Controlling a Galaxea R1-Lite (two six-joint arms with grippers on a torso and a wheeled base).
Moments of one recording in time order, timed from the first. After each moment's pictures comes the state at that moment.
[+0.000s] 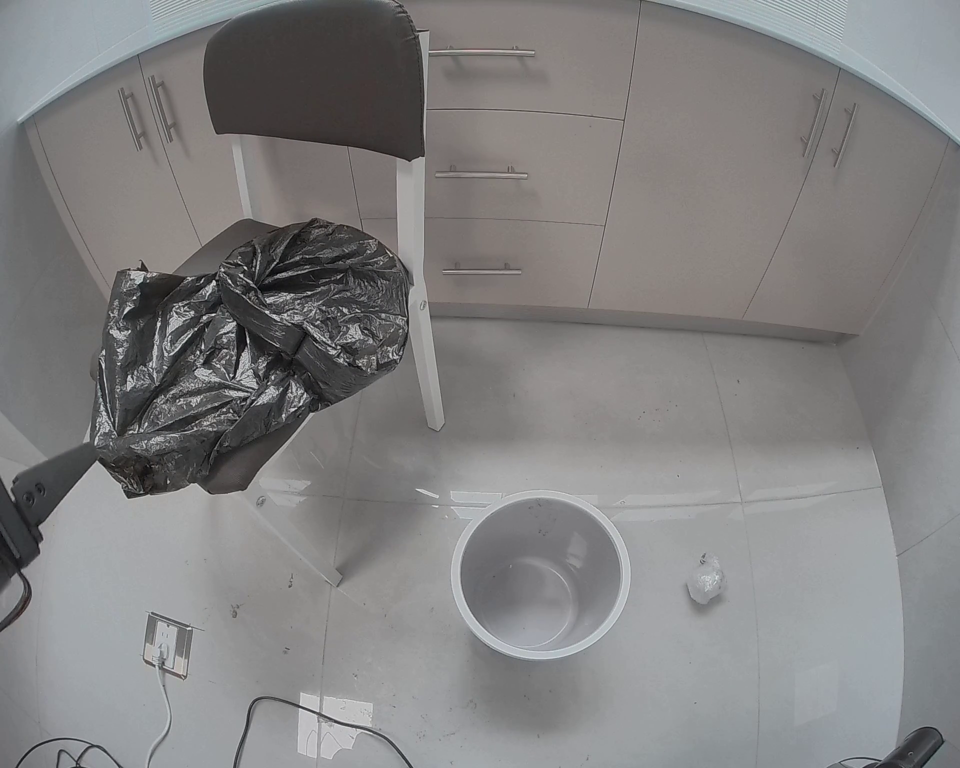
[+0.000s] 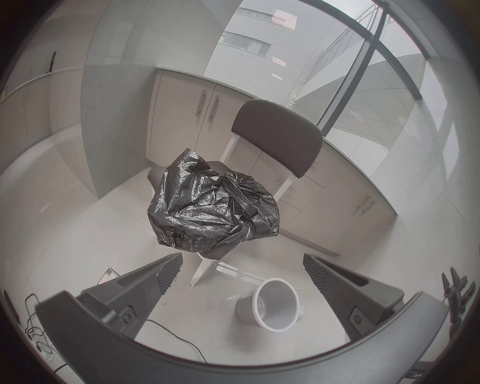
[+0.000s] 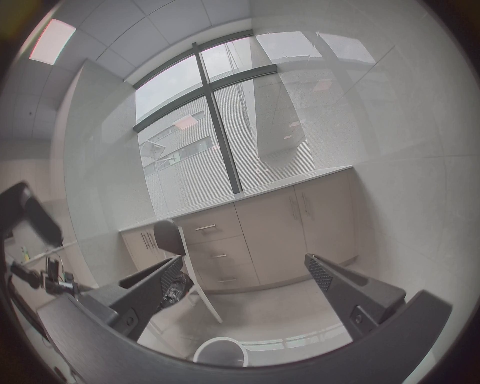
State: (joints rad) left arm -0.16 0.78 -0.56 -0.03 0.01 -0.48; right arm 0.12 0.40 -0.68 -0.10 -0.03 0.22
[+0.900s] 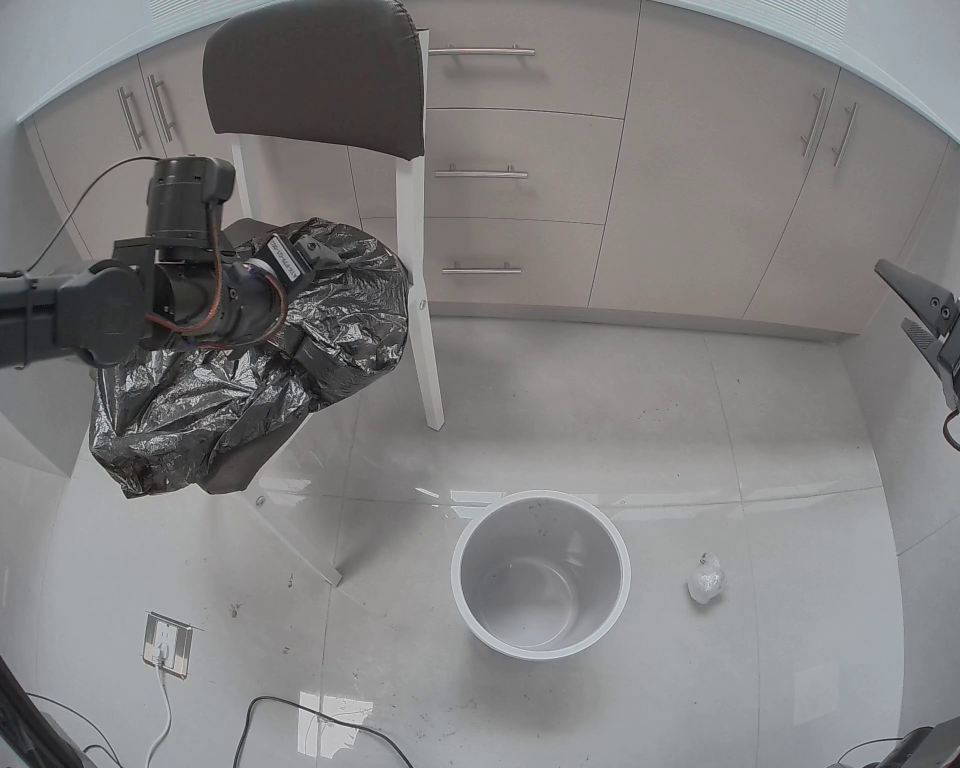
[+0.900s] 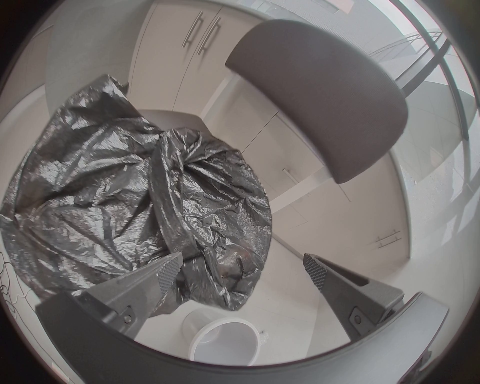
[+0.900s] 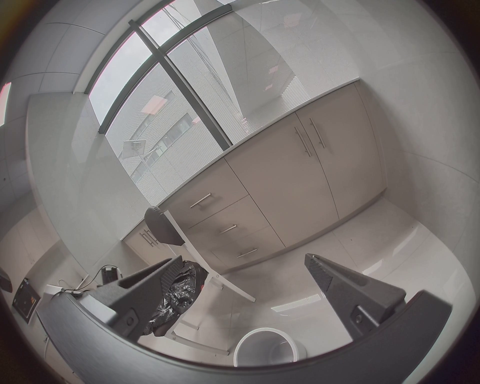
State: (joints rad) left arm -0.29 1.84 -1.46 -0.02 0.05 -0.77; right arm 0.22 1.10 -0.65 -0.60 -0.01 0.50
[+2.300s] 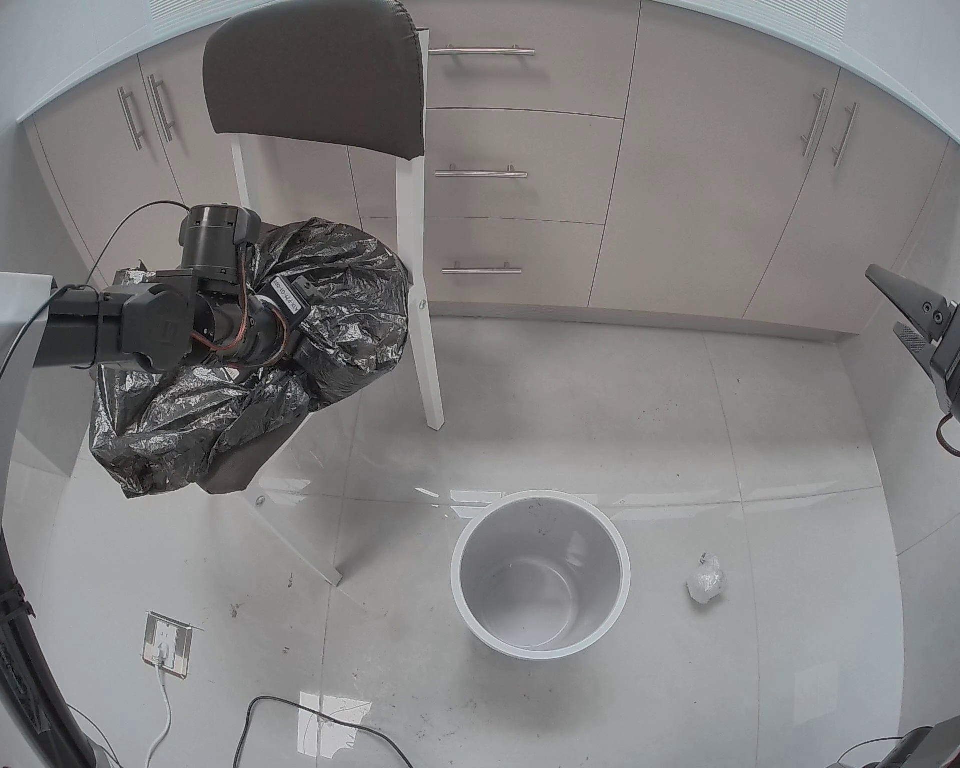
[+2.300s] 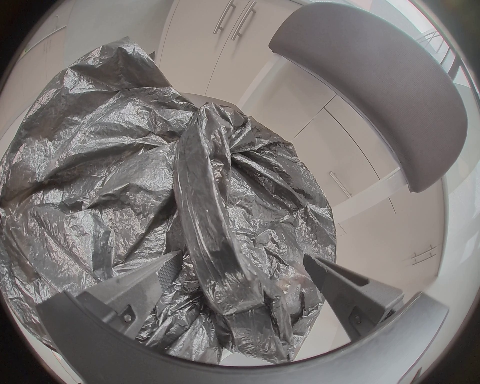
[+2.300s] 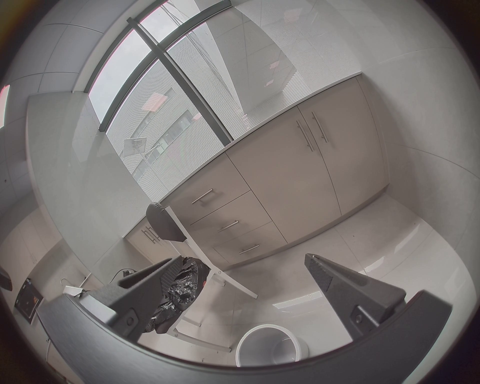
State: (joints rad) left arm -0.22 2.03 -1.56 -0.01 0.12 -0.80; right arm 0.24 1.11 -0.64 -0.61 -0.02 0.50
